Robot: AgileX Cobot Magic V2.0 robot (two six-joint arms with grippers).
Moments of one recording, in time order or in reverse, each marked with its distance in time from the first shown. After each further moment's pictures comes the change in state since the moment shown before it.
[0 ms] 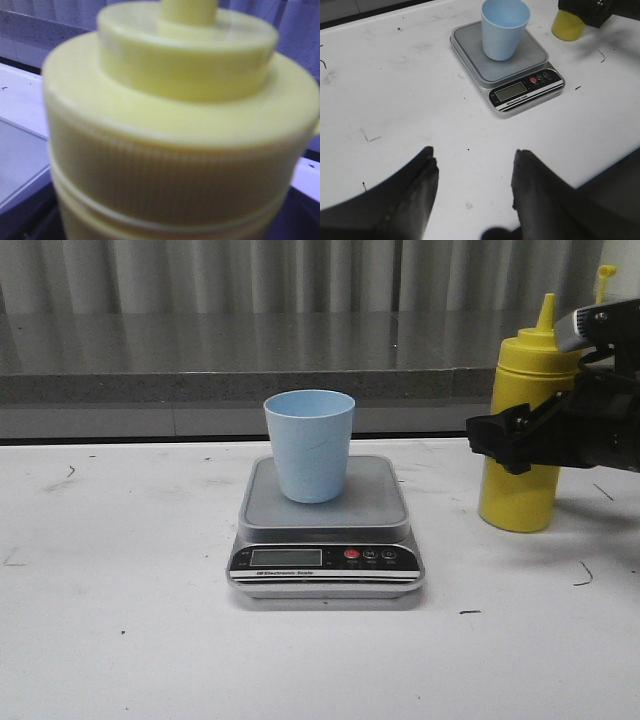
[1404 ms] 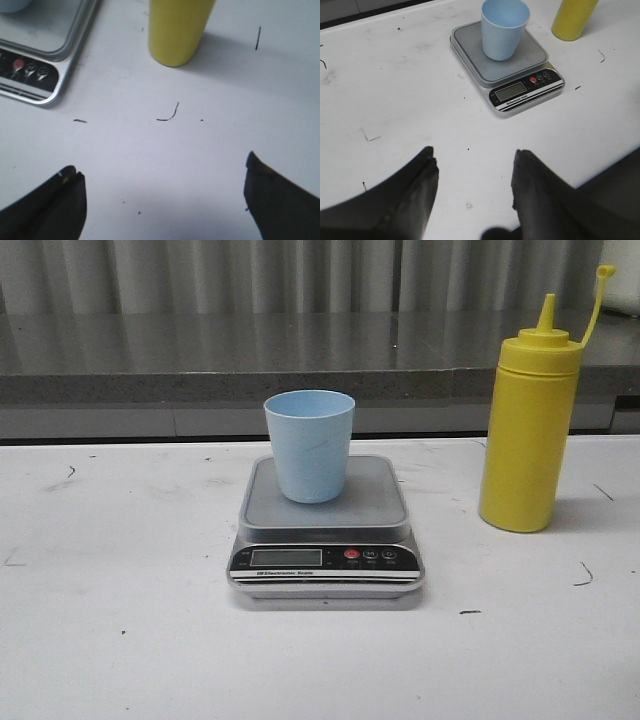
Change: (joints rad) left arm 0.000 0.000 0.000 0.000 0.000 0.000; right arm 0.365 -0.990 -0.074 0.234 1.849 0.132
